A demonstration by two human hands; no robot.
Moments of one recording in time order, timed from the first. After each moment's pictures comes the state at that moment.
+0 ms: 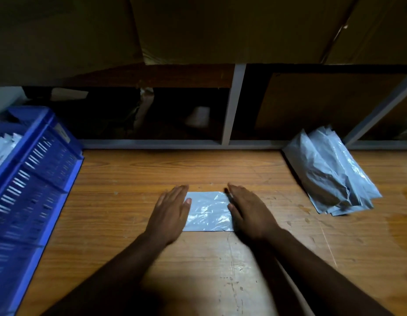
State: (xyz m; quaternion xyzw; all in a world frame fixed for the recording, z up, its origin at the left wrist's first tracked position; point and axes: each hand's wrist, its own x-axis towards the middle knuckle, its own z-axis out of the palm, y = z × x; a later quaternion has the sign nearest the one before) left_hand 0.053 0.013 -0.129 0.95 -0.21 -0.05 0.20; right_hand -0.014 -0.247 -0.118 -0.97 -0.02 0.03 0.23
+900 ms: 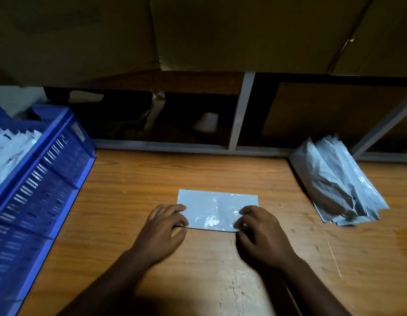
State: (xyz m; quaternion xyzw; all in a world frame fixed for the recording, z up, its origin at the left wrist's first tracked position) left_hand 0.016 0.062 -0.126 0.92 -0.28 -0.02 0.28; right_hand -0.065 -0.245 -0.103 -0.97 -0.07 -0.06 0.24
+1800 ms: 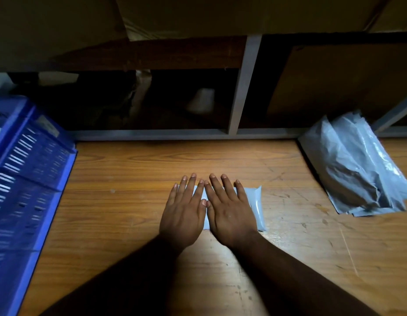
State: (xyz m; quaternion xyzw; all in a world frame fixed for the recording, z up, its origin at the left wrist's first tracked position) left_hand 0.051 -0.016 -0.153 0.97 -0.24 -0.02 0.11; right_hand 0.012 -0.176 -0.151 -1.00 -0.05 0.02 0.08
